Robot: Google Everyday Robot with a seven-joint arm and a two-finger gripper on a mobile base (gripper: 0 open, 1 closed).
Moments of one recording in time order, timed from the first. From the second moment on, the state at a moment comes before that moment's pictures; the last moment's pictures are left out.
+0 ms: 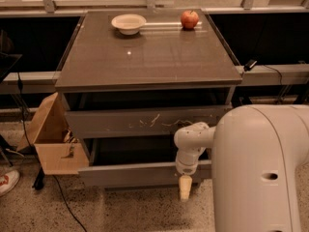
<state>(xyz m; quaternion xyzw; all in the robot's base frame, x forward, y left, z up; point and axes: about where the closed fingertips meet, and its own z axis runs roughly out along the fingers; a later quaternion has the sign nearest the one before) 0.535 -0.133 0.395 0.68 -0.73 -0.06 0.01</state>
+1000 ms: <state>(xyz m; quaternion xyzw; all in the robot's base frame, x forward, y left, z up) 0.518 -0.124 0.413 0.70 -0.72 -0.06 0.01</state>
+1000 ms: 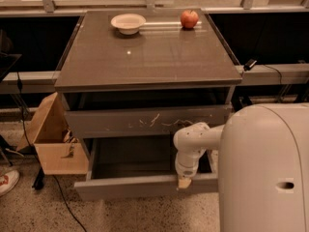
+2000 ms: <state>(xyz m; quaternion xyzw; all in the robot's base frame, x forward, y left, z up) 0.514 -0.120 0.417 0.70 -0.71 -0.06 0.01</state>
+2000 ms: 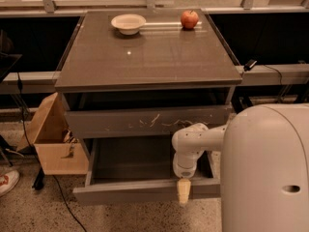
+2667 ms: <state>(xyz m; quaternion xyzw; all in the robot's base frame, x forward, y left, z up) 0.485 -0.111 0.469 0.74 -0.67 -0.08 -0.03</state>
